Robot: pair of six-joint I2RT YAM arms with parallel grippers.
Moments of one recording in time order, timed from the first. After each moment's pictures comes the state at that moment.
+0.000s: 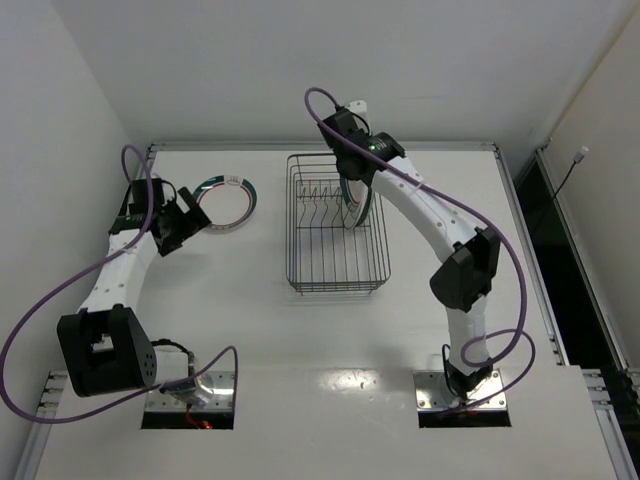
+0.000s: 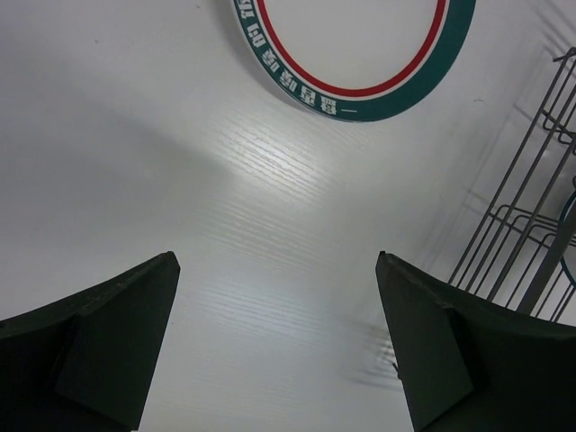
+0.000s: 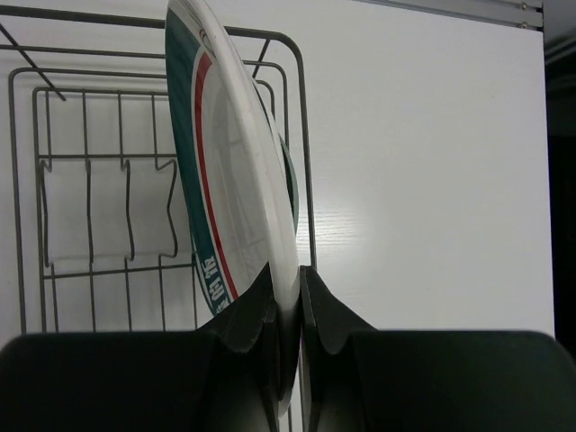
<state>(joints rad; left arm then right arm) 0.17 1.31 1.01 -0.55 0.08 -0.50 0.62 2.01 2.10 -0.91 0.68 0.28</state>
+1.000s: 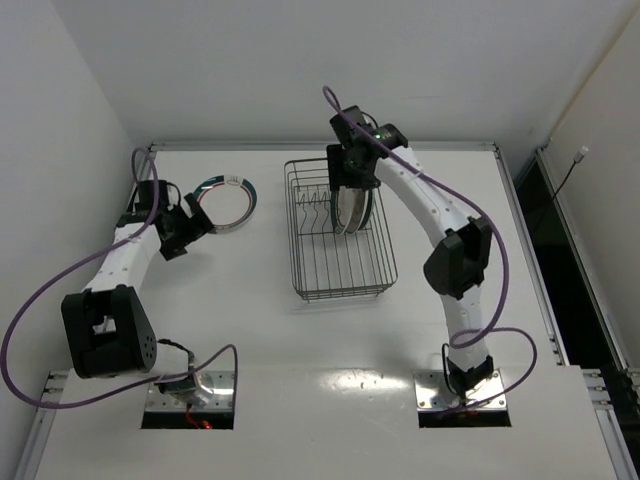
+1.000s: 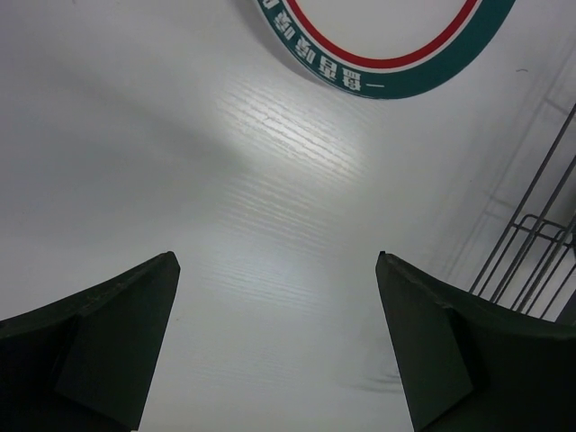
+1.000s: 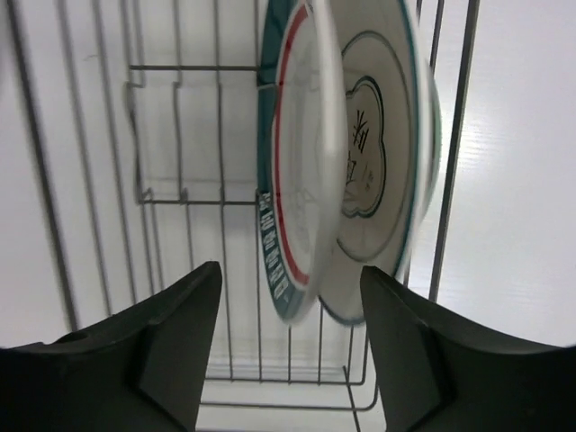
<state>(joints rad) 0.17 1.39 1.01 -0.57 0.09 -0.48 0.53 2.15 2.19 -1.07 0.24 0.38</state>
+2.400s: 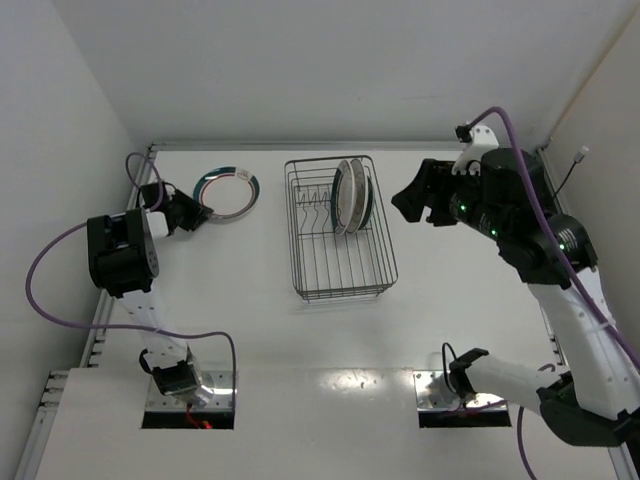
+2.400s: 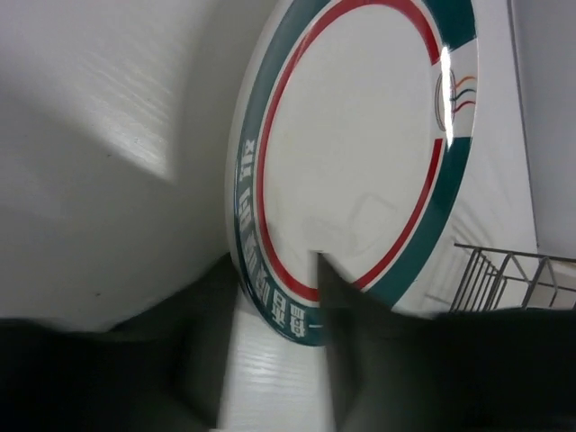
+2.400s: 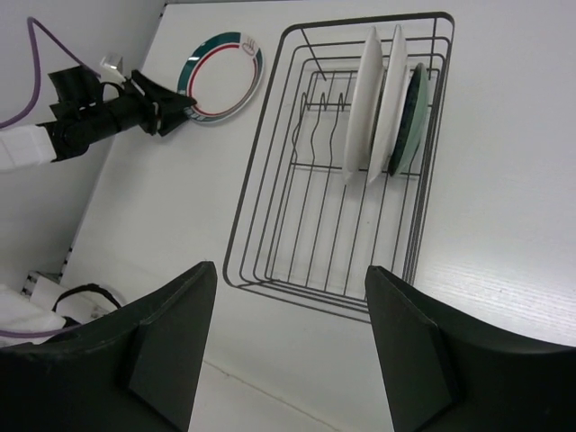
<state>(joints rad) 0.28 2.00 1.10 0.20 0.36 -0.80 0.47 1.12 1.59 -0.89 -0.02 0.39</state>
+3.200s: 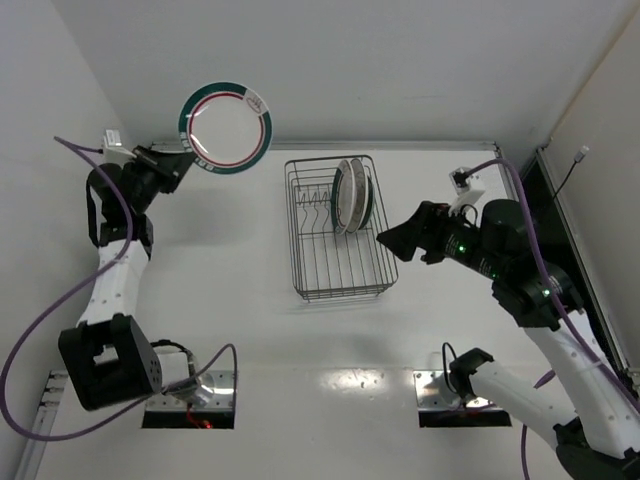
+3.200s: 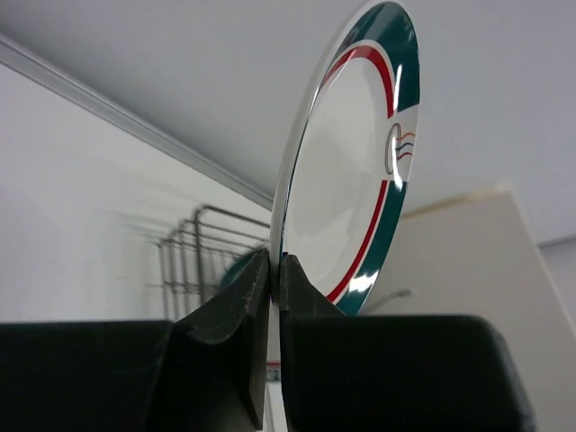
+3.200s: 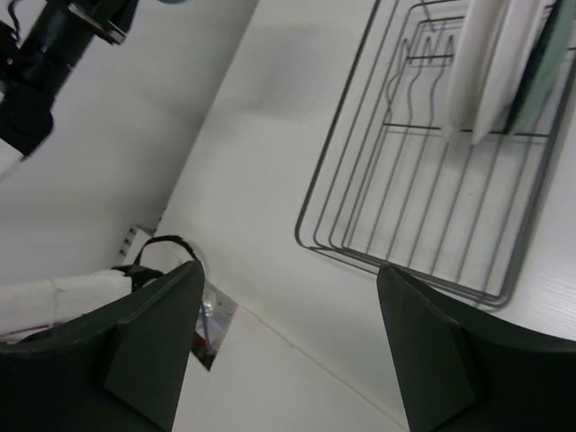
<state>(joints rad) 0.28 1.31 1.02 0.27 0.53 -0.97 0.47 0.83 1.18 -0.67 -0.22 0.53</state>
